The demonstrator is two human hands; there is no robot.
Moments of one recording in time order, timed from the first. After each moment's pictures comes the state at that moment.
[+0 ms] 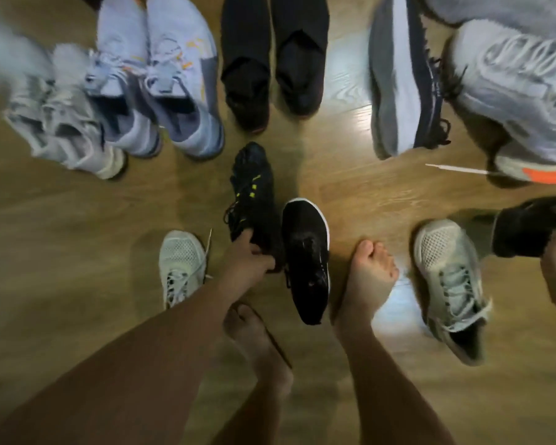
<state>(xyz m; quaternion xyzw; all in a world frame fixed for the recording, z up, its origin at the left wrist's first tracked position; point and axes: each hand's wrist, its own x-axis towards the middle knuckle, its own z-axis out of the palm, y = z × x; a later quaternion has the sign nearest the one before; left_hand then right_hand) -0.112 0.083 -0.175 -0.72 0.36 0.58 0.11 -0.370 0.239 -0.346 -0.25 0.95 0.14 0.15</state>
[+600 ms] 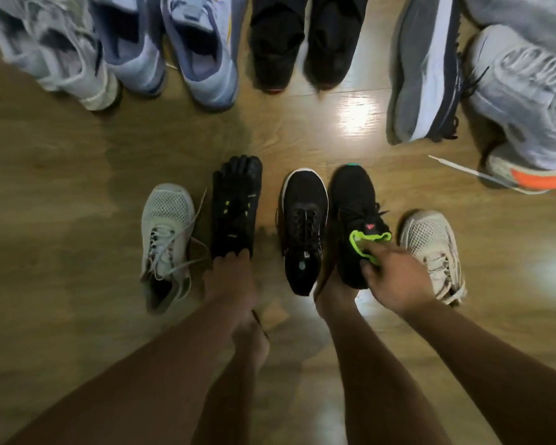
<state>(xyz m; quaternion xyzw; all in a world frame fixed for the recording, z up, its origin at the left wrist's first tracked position) -0.072 0.173 -0.165 -0.62 0.56 0.37 0.41 -0.331 0.203 -0.145 -0.56 0.69 0.18 0.43</state>
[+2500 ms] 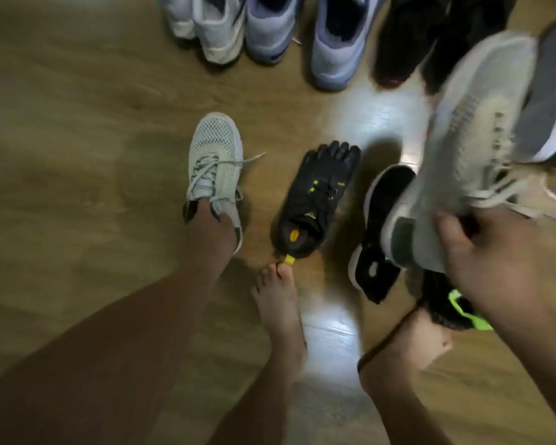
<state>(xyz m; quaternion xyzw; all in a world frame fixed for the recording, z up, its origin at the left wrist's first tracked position) 0.098 0.194 -0.208 -0.88 0.34 0.32 -0.10 -0.215 0.163 -0.077 -0.57 0.76 -0.07 0.31</state>
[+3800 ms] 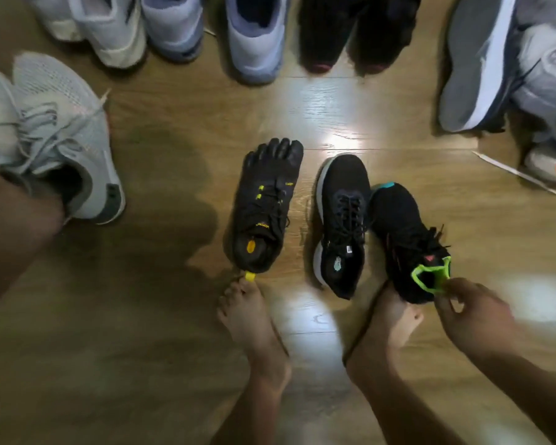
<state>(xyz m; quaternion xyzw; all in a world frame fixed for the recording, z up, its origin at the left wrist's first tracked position) 0.014 0.275 -0.321 -0.86 0.32 0.39 0.03 -0.320 0.287 -0.153 -0.42 0.84 0.17 0.31</state>
